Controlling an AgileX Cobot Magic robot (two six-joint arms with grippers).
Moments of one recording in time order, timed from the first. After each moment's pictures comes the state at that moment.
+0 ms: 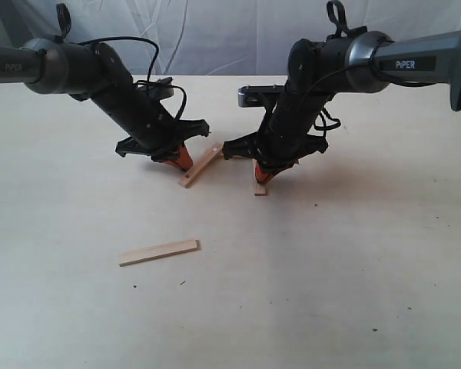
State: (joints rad) left arm -0.15 2.30 -1.63 -0.60 0.81 0.19; right arm 0.45 2.25 -1.61 0.28 0.82 -0.02
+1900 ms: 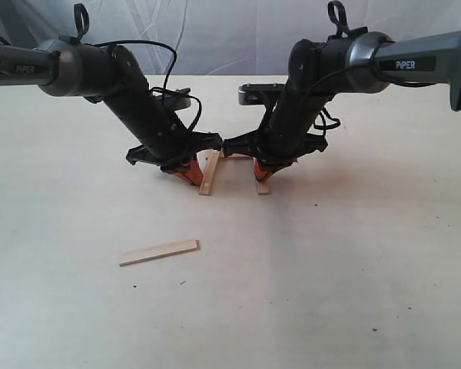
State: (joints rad) left arm -0.21 2.28 -1.62 -0.57 0.86 0.19; right arm 0.45 2.25 -1.61 0.29 0.79 -0.02
